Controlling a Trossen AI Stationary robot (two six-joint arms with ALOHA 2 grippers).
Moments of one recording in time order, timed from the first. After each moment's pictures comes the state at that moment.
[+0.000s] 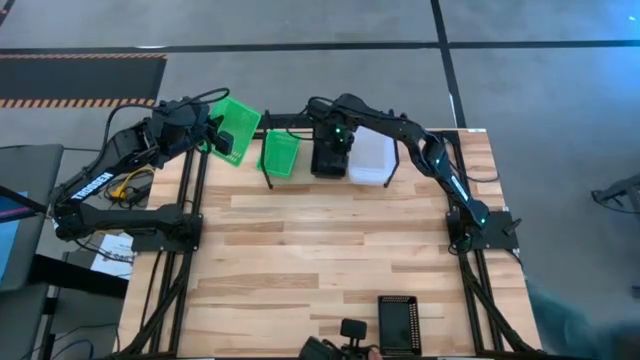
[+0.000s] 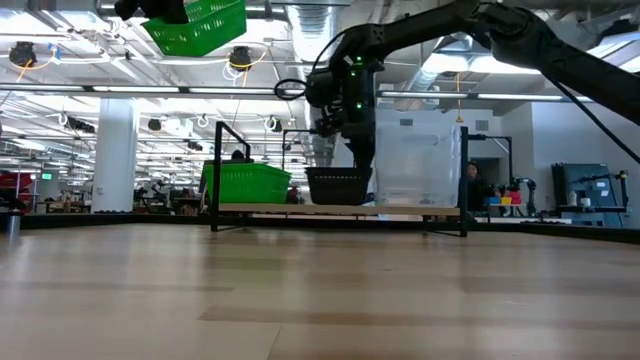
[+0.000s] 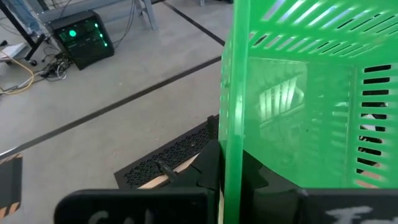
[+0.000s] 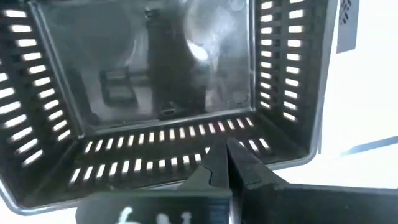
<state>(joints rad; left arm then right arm) 0.53 0.92 1.27 -0.88 -0.48 -0.20 -0.51 2.38 2.35 -1.48 0.16 -0.34</state>
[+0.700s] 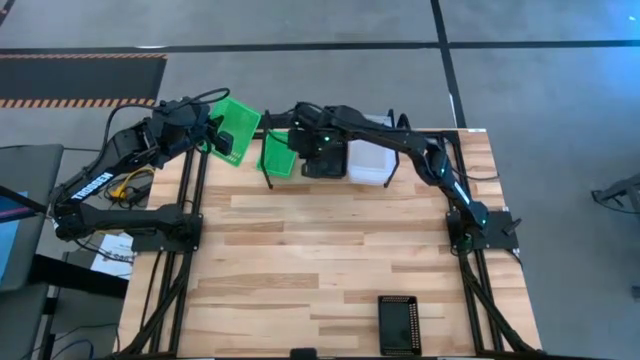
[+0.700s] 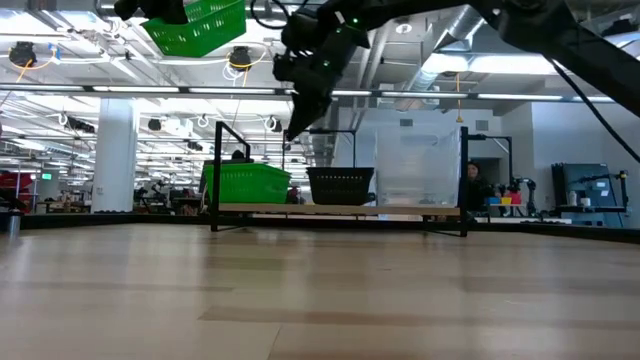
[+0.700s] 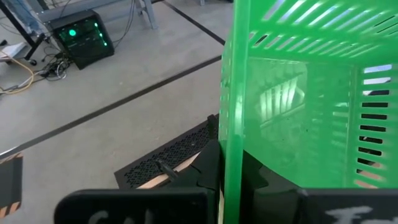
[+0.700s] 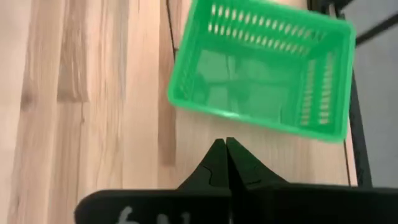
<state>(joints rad) 0.53 0.92 1.27 -0.88 -0.48 -0.20 -0.37 2.31 2.36 -1.05 -0.10 -0.34</state>
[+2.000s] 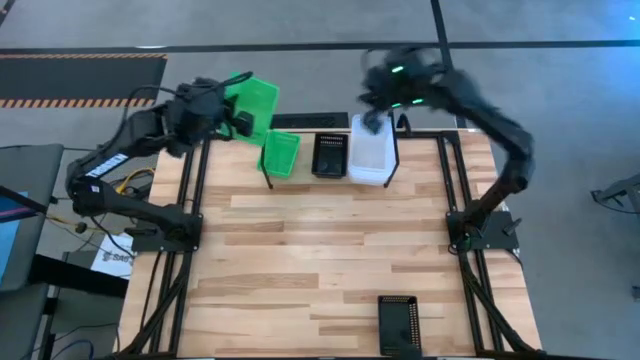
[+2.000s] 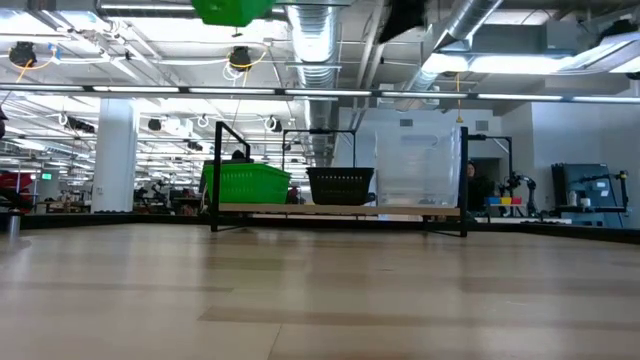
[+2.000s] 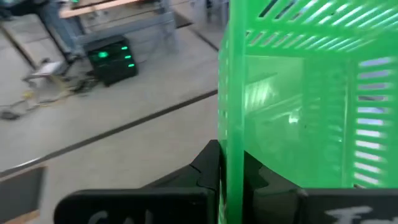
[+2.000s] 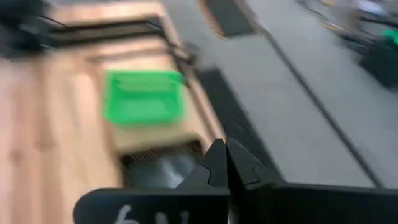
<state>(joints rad) 0.33 1.20 1.65 -0.98 -0.76 -0.31 -0.54 1.63 1.99 -0.97 0.02 -0.23</state>
